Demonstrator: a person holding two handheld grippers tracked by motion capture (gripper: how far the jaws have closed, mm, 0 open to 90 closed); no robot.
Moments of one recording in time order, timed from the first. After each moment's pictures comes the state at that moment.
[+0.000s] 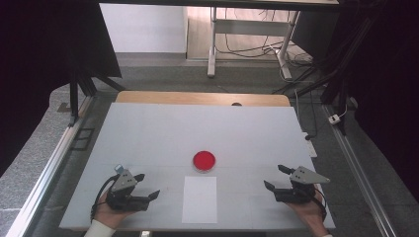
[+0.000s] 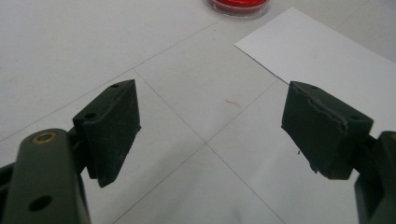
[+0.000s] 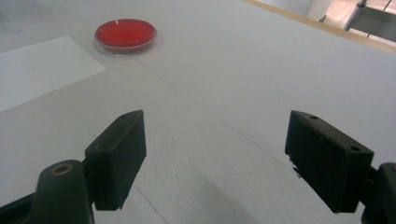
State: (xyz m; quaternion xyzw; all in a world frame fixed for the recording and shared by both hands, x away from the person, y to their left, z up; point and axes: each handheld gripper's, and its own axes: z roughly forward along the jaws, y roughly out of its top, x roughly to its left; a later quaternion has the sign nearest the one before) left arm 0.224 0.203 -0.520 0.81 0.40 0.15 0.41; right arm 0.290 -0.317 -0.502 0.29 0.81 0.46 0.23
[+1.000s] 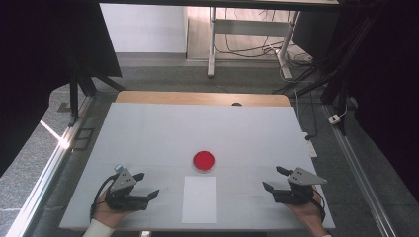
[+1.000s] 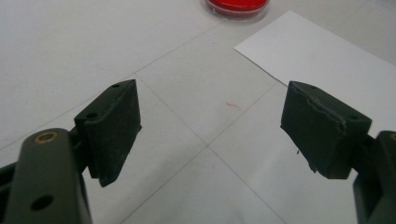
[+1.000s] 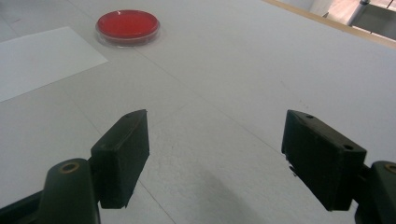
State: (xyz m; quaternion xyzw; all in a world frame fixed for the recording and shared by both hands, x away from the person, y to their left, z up) left arm 0.225 0.205 -0.517 0.81 0.39 0.15 0.42; right arm 0.288 -0.313 -0.506 0.28 0.82 0.45 0.23
